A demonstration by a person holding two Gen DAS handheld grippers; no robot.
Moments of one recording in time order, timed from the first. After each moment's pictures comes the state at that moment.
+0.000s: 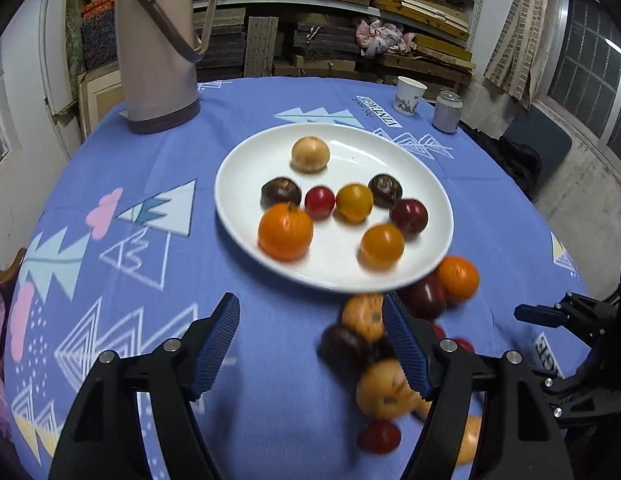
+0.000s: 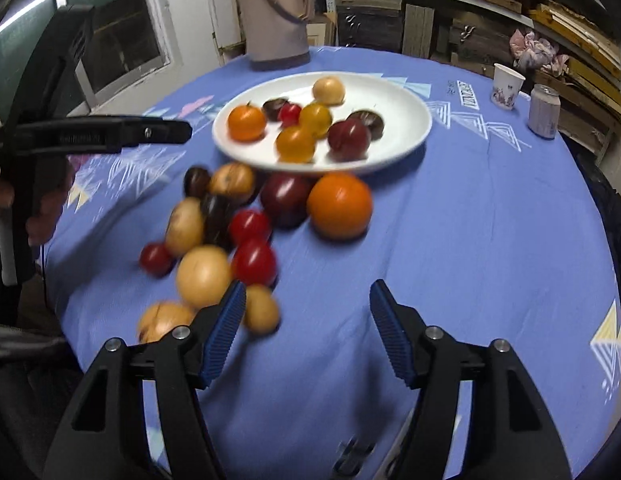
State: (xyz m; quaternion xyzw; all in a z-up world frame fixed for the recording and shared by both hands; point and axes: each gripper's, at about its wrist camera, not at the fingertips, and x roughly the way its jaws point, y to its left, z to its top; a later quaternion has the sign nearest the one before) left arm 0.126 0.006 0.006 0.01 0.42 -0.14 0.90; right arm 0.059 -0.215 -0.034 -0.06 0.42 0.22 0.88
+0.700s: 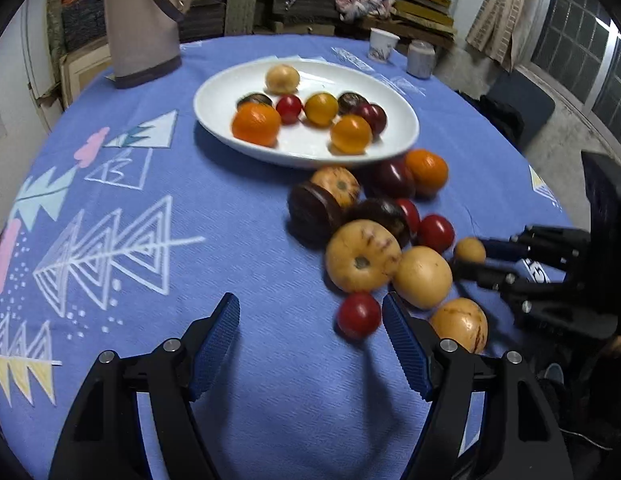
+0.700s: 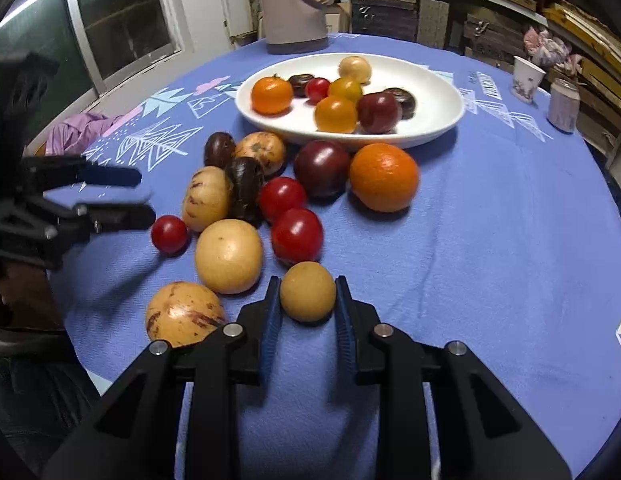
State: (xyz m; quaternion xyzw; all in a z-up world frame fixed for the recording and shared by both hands) left arm 0.064 0.002 -0.034 0.03 0.47 -0.17 0.87; right arm 0.058 -0.196 -0.054 -0.06 0.43 0.24 0.87
